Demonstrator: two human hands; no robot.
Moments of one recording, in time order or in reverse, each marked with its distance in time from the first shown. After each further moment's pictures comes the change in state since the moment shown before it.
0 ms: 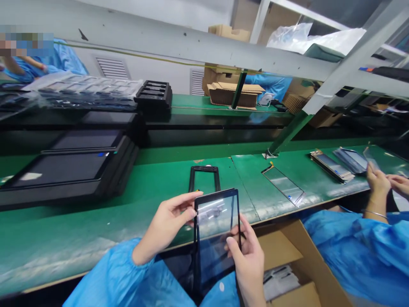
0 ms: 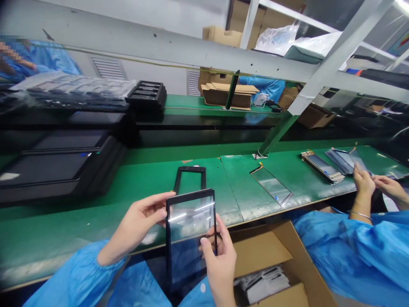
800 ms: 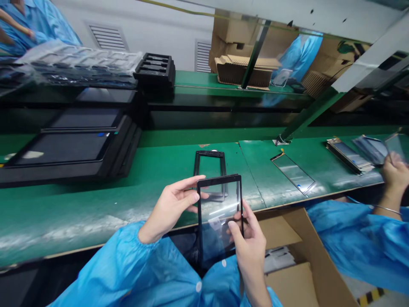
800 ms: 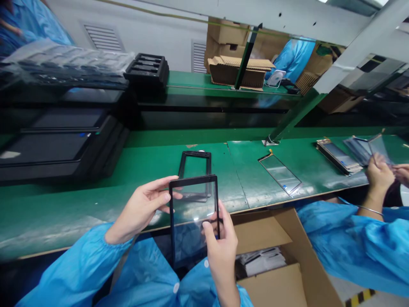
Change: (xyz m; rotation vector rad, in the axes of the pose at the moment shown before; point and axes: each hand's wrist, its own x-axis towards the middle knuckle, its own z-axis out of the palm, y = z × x) left_hand 0.000 -0.013 -0.004 -0.040 0.020 -0.134; right_hand -0.002 0.003 -0.002 -0.203 -0.053 0.053
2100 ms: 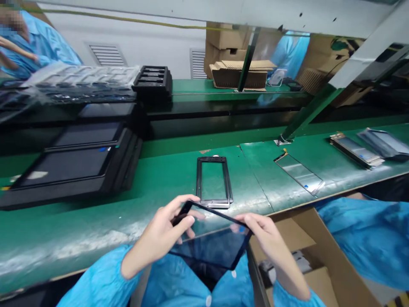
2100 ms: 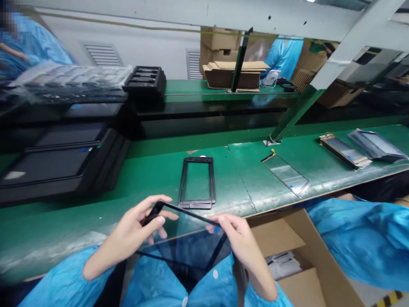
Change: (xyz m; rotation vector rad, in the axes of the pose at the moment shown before) left_hand -0.027 0.012 -0.025 0.459 -0.131 -0.029; right_hand 0.048 -0.043 -0.016 -0.109 -0.433 0.115
